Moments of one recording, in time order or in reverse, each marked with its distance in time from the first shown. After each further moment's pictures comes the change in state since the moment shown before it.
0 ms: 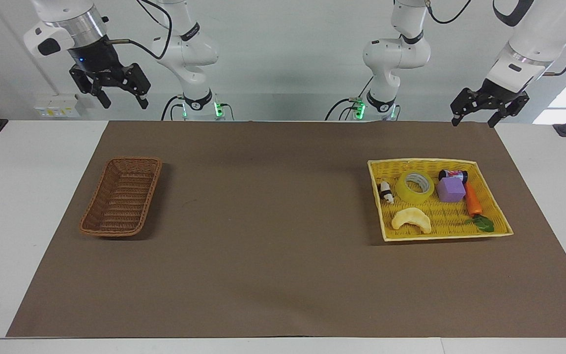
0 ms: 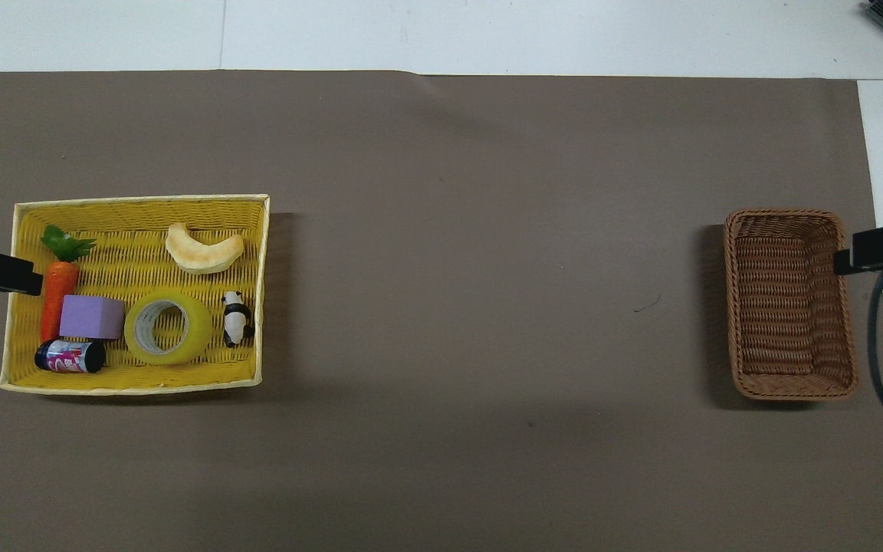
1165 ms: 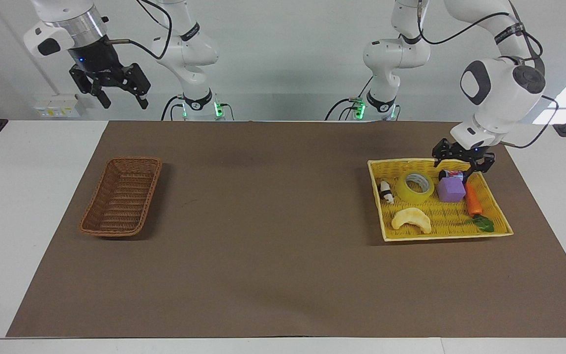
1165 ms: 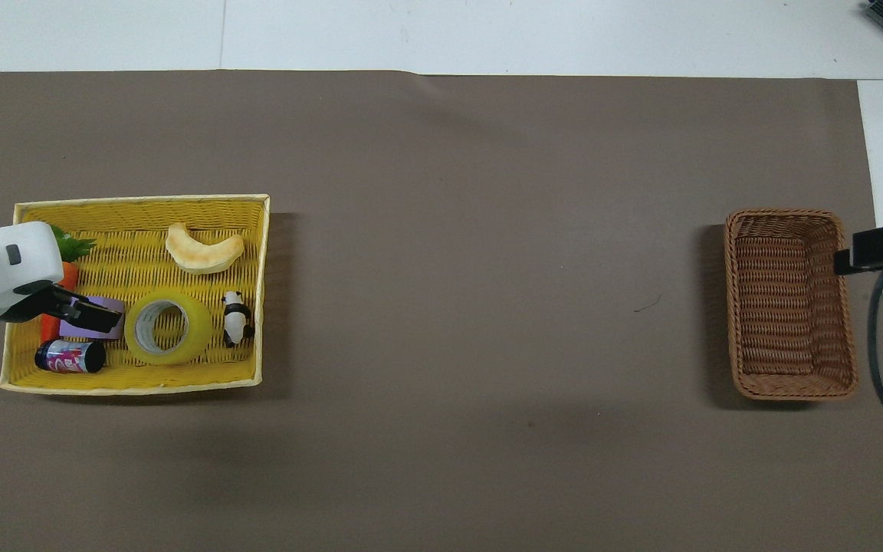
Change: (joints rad) left arm 0.052 0.071 0.010 -0.453 -0.010 0.501 0.450; right arm 0.000 0.000 0.000 0.000 0.000 0.000 0.000
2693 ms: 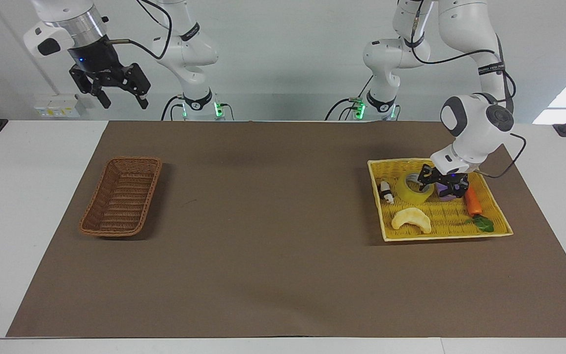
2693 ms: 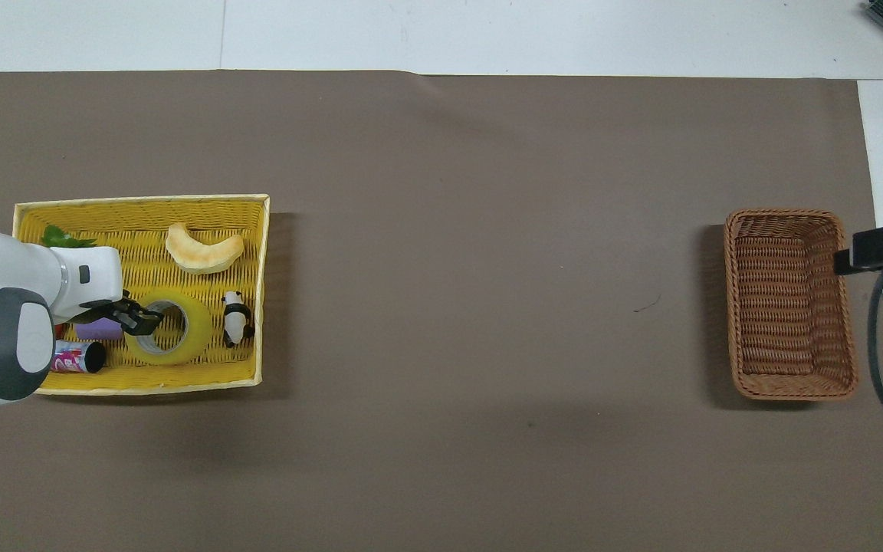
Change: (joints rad) left arm -0.006 0.090 -0.014 -0.102 -0.077 0.201 0.215; right arm 0.000 0.000 0.000 0.000 0.000 0.000 0.000
